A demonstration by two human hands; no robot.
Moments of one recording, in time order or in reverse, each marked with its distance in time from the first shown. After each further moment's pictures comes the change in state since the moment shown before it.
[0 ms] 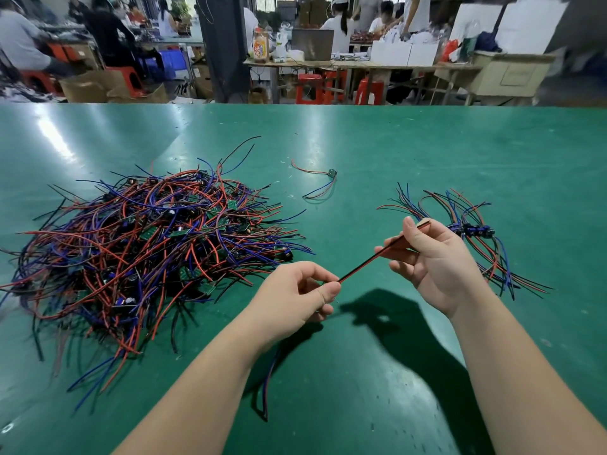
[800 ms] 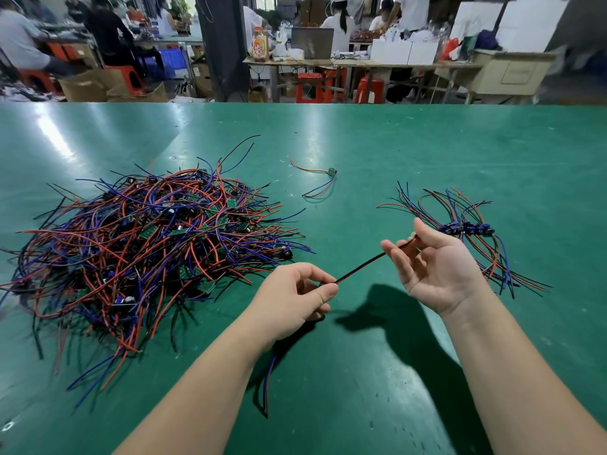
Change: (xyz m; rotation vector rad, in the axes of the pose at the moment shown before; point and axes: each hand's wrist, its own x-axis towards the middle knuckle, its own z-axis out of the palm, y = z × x) left_hand 0.004 -0.007 0.001 0.018 0.035 -0.030; right_hand -0.001 -0.006 0.006 0.360 0.214 0.341
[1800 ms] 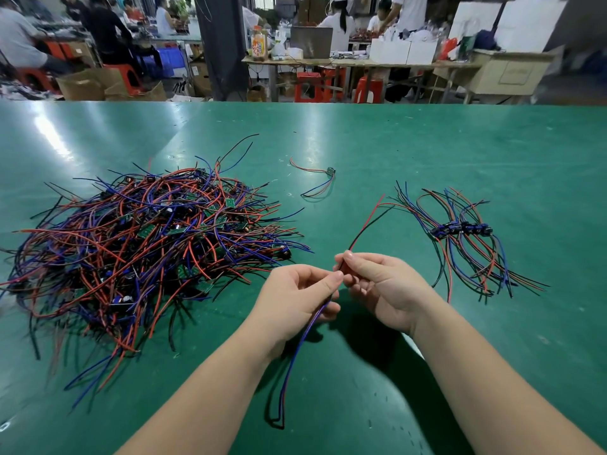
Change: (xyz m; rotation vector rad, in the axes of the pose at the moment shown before) left_hand -0.006 0.007 0.013 -0.298 0.073 -0.031; right_hand 0.002 0.050 0.010 -0.415 -0.236 0.024
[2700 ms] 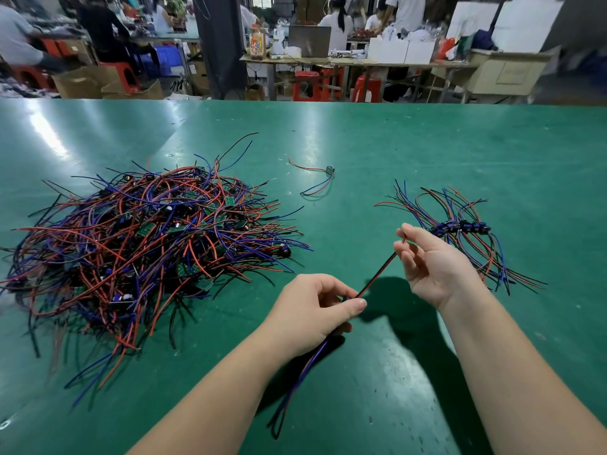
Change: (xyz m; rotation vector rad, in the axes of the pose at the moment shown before) left_hand -0.006 -0.008 0.007 0.322 -0.140 0.028; right_hand 0.003 -0.036 -0.036 0.222 0.398 -0.112
